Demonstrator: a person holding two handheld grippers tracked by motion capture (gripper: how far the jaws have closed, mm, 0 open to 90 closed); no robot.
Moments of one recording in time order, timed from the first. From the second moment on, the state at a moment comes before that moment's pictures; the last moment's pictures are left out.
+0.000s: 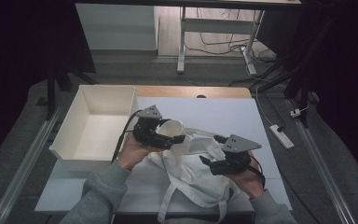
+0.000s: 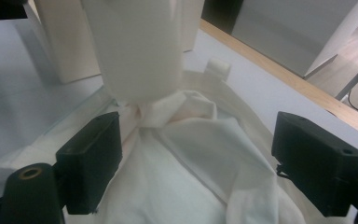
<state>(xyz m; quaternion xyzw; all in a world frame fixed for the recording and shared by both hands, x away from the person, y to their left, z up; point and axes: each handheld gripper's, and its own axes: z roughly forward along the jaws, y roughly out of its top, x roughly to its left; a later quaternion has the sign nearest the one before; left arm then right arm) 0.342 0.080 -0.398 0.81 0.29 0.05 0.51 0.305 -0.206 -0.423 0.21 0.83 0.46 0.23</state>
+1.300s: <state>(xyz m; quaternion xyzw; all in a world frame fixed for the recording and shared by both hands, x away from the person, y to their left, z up) 0.336 0.062 -0.397 0.82 0.26 0.06 0.51 0.330 -0.176 -0.458 0.25 0.84 0.43 0.24</state>
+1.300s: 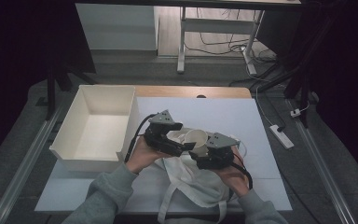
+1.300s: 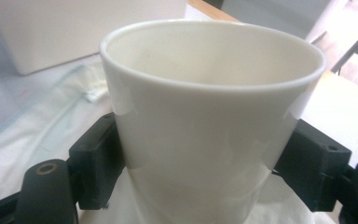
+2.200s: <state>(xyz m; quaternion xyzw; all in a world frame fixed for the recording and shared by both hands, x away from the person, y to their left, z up) 0.350 0.078 -0.409 0.83 0.30 0.07 0.47 0.345 -0.176 -0.493 0.27 0.84 0.42 0.22</state>
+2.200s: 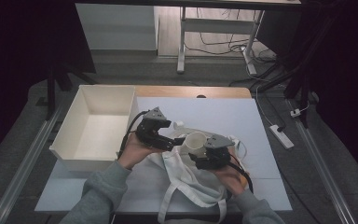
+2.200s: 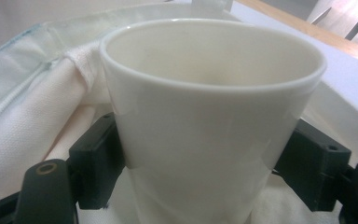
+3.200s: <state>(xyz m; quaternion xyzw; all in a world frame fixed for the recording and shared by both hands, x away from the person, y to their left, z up) 0.352 0.078 -0.416 0.85 0.29 0.06 0.43 0.341 -0.186 -0.500 0.28 0.87 0.35 0.22</state>
